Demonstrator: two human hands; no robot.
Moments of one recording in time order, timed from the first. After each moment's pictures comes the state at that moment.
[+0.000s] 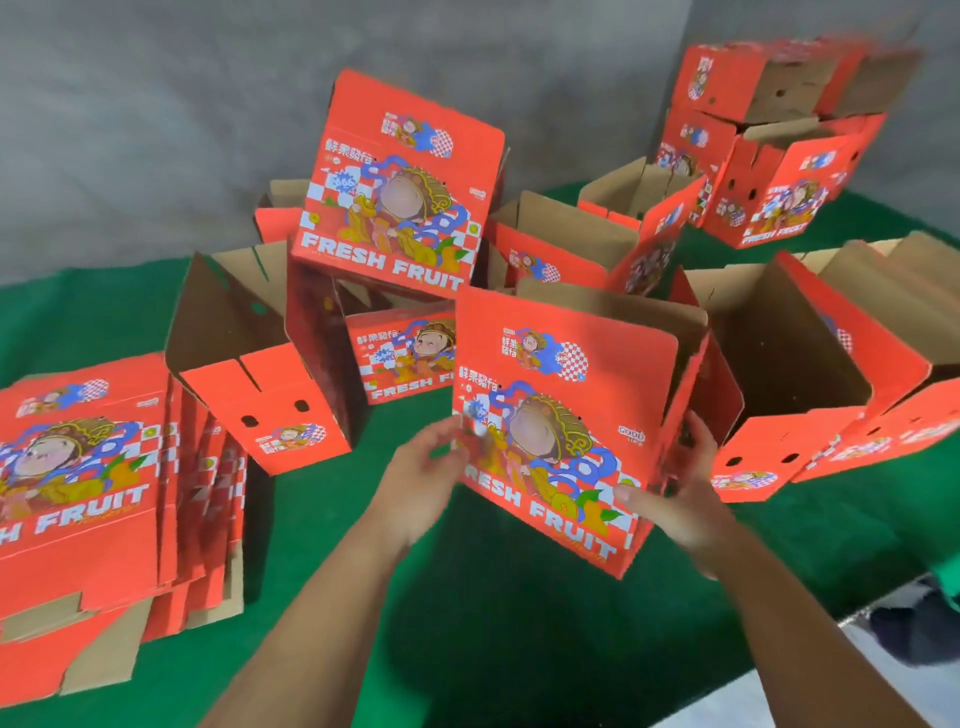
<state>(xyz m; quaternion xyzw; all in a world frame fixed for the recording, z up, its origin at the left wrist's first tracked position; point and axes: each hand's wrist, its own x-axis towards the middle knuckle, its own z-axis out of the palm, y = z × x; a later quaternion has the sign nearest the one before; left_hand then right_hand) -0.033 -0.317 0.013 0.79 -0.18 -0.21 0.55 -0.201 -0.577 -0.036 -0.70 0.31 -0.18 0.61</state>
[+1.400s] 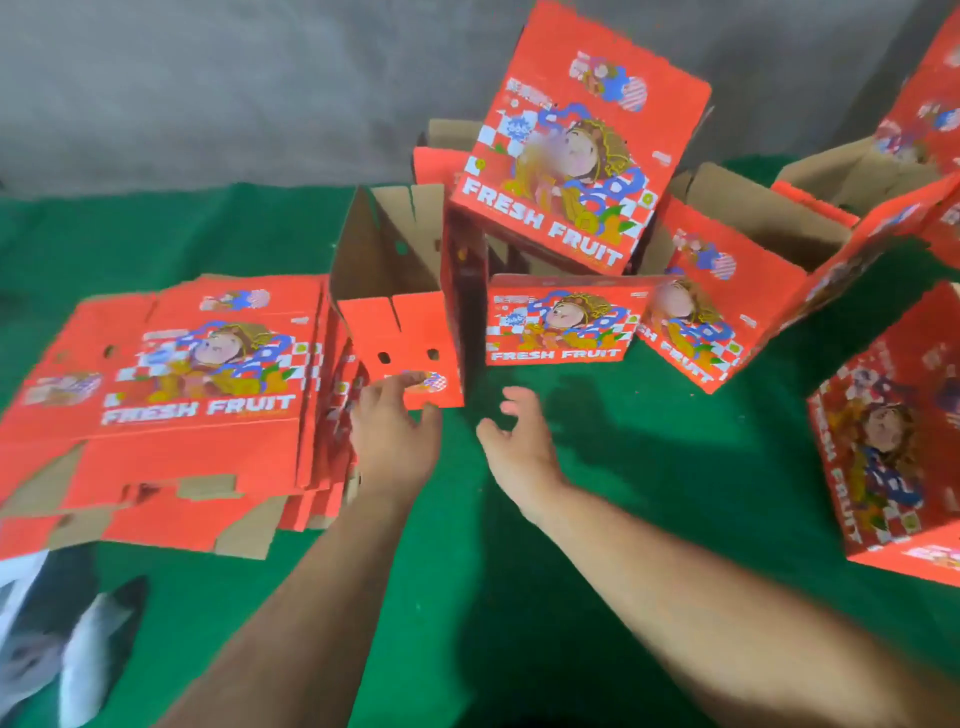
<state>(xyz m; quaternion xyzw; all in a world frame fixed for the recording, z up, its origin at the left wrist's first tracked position) 0.034 -0.230 -0.005 0.90 0.00 0.05 0.42 -0.004 -0.365 -0.036 -0.77 0.25 -0.06 0.59</state>
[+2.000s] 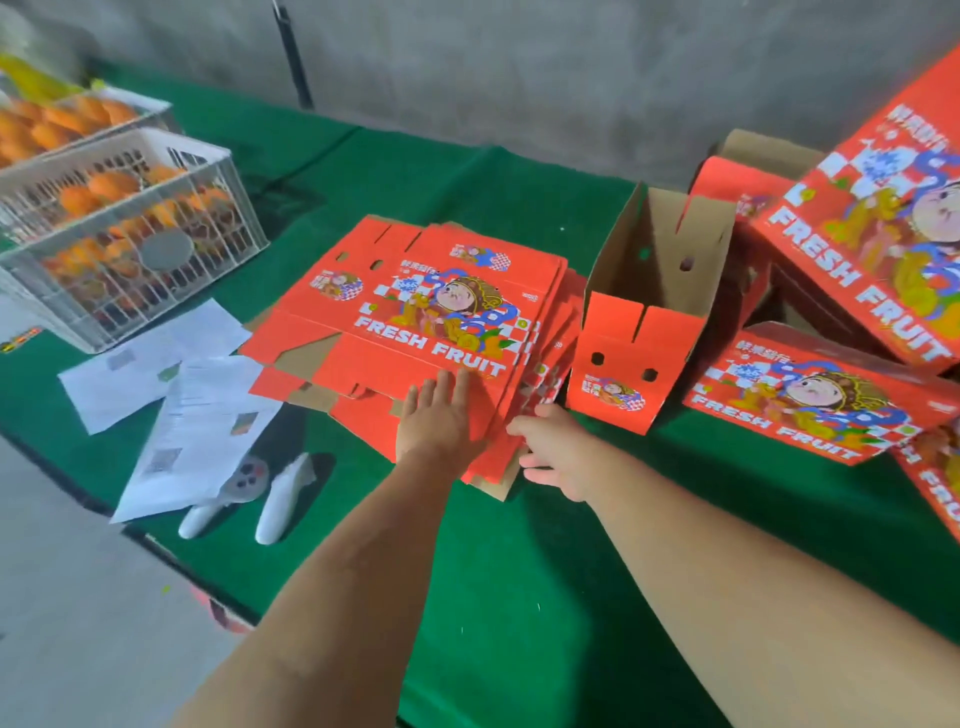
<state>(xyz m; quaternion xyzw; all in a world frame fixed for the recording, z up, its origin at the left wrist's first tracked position) 0.055 -0.028 -0.063 0.99 0.07 -0.10 0.01 0.061 -0.190 -0.008 -0.74 0.16 0.34 0.56</state>
